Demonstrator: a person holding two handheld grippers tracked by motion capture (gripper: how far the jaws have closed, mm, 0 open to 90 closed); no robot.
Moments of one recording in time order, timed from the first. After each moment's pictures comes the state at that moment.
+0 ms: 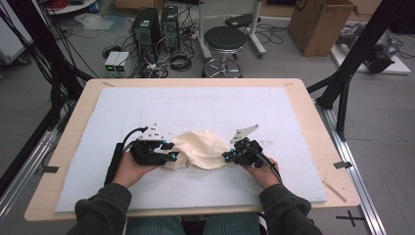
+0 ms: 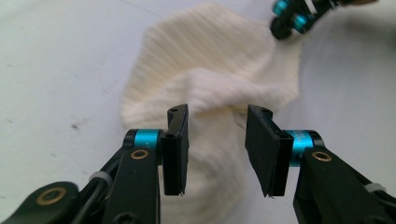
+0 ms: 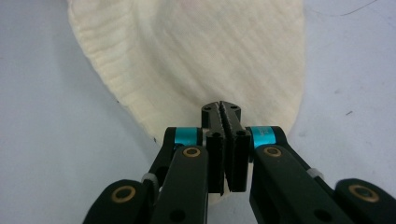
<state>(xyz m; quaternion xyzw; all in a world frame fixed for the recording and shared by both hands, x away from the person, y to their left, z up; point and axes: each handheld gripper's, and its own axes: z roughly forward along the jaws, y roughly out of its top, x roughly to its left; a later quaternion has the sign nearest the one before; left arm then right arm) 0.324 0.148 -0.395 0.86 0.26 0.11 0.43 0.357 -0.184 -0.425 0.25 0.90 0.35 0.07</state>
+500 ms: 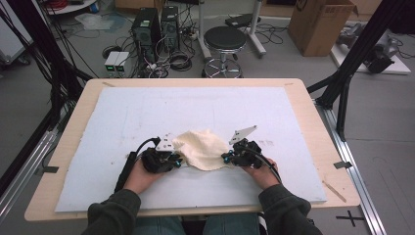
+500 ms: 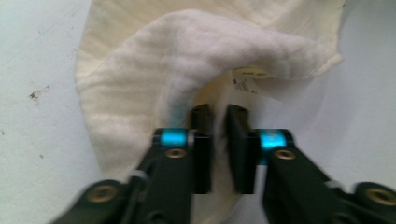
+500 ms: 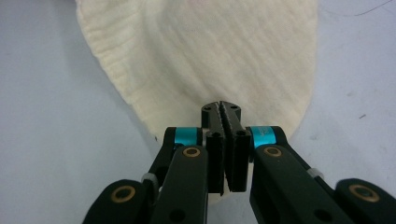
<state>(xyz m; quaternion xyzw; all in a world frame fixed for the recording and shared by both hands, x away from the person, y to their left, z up) 0.328 0.127 -0.431 0.88 0.27 0.12 0.37 0.355 -0.180 -0.426 0.24 0.91 0.34 0.06</state>
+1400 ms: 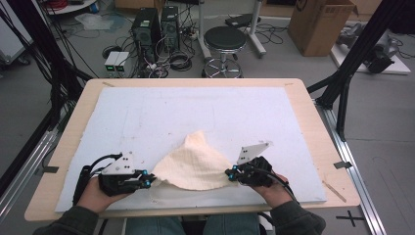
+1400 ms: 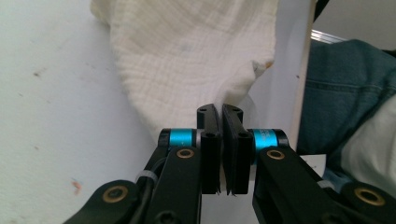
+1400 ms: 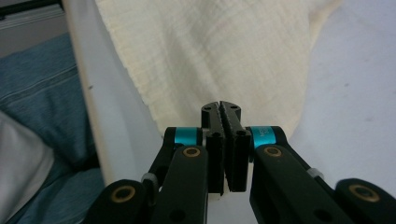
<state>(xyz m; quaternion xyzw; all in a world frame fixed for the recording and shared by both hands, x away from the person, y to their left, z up) 0.247 0.205 -0.390 0.88 0.18 0.09 0.42 0.287 -0.193 -0.398 0.18 0.91 0.37 0.06</state>
